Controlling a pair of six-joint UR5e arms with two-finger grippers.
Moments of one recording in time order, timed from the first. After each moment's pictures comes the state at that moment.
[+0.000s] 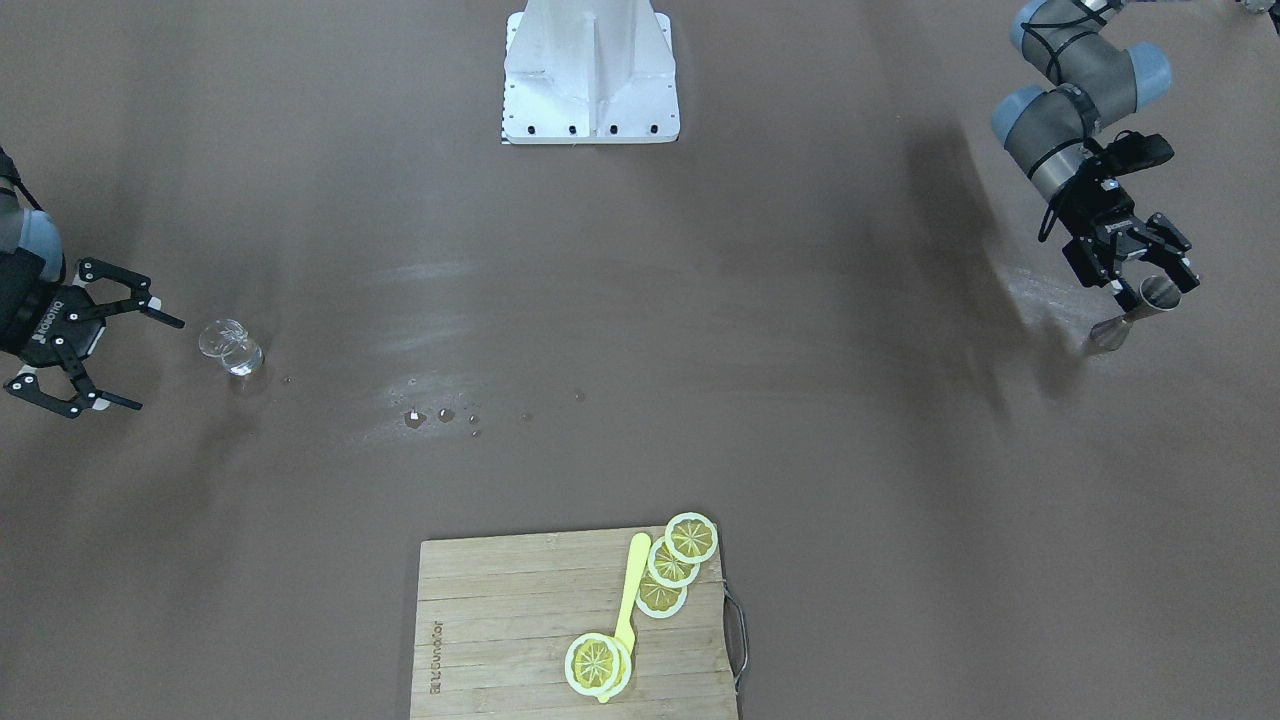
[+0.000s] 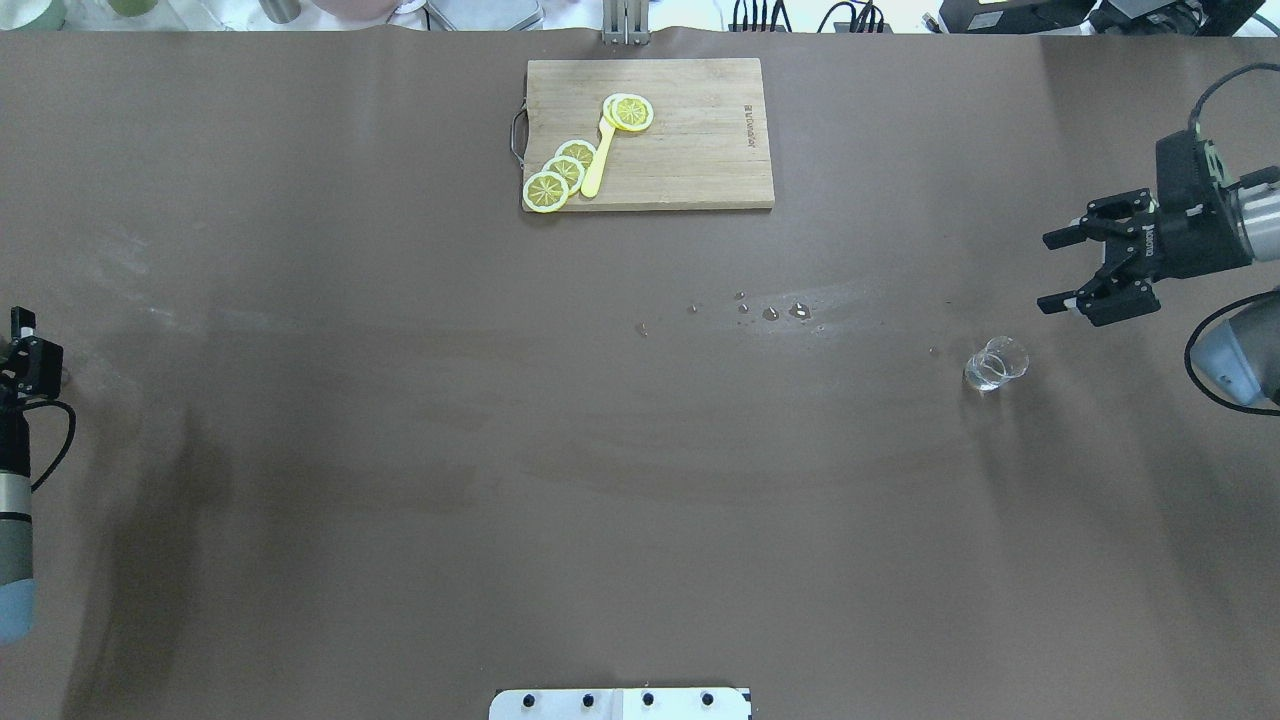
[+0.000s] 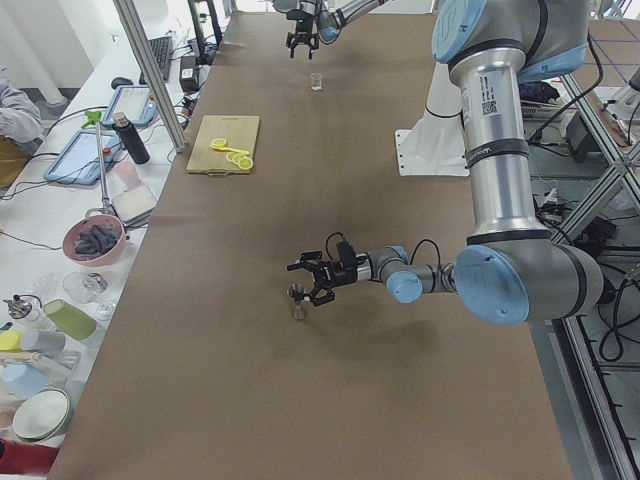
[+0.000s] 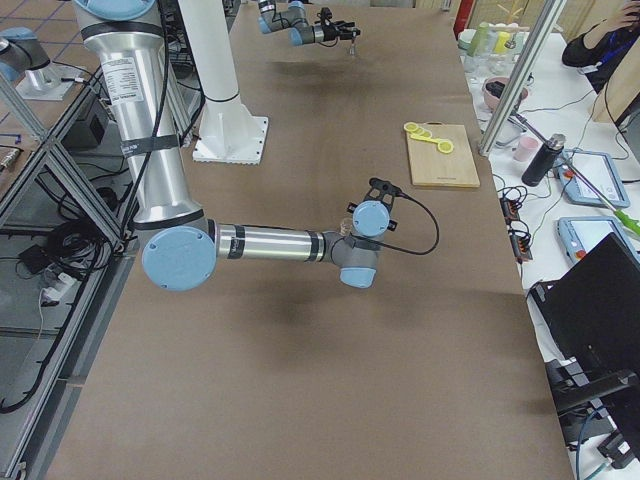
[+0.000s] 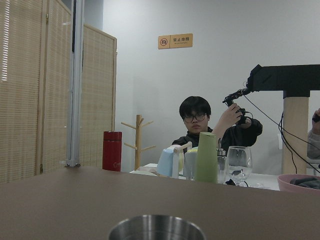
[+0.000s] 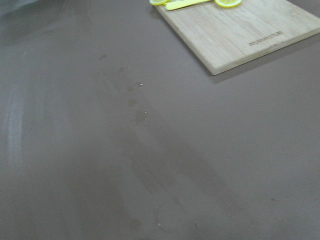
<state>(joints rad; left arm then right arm) -0.29 -1.27 -1.63 -2.09 -0.18 -2.12 1.14 -1.37 1.26 -0.10 2.53 0.23</state>
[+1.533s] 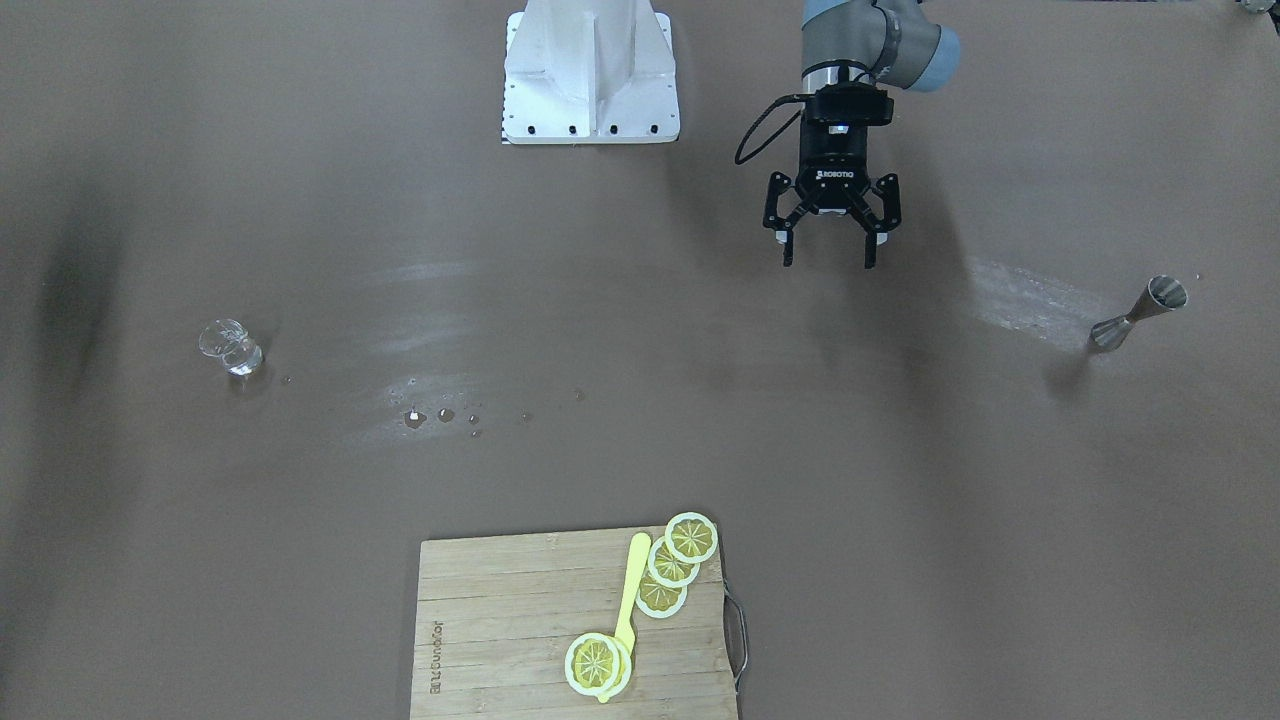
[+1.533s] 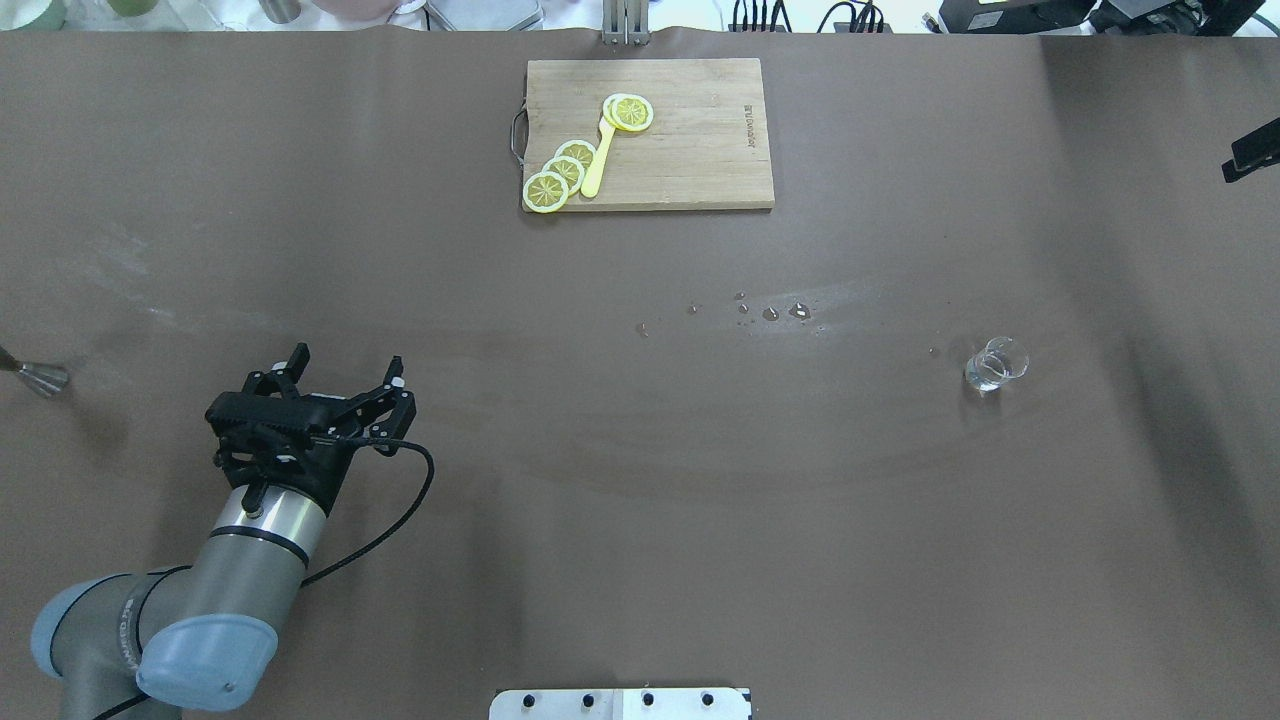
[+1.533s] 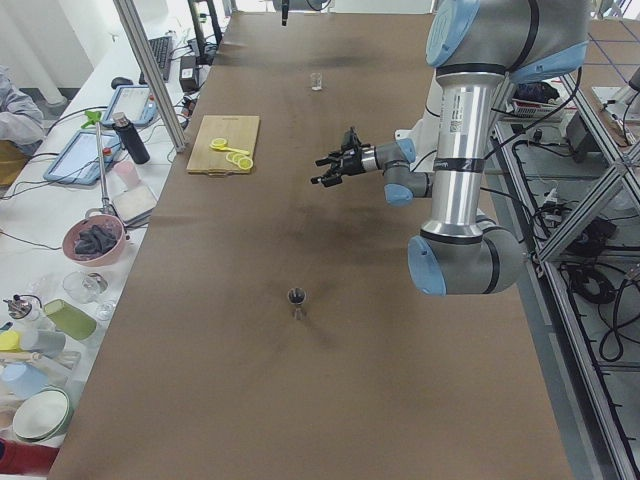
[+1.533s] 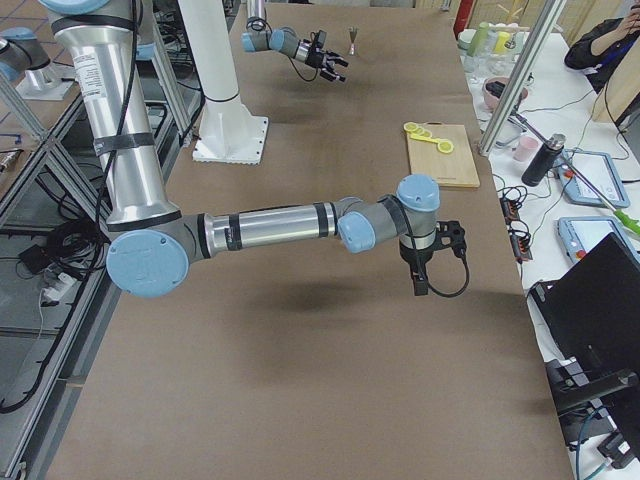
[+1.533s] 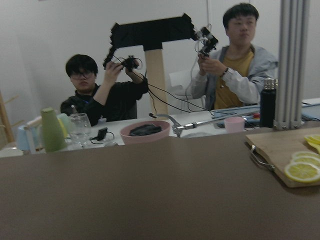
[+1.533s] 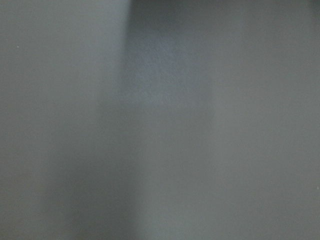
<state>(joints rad) -0.18 -1.70 -1.89 -2.35 -0.60 -1.00 1.38 -1.38 1.53 -1.39 2.24 0.33</state>
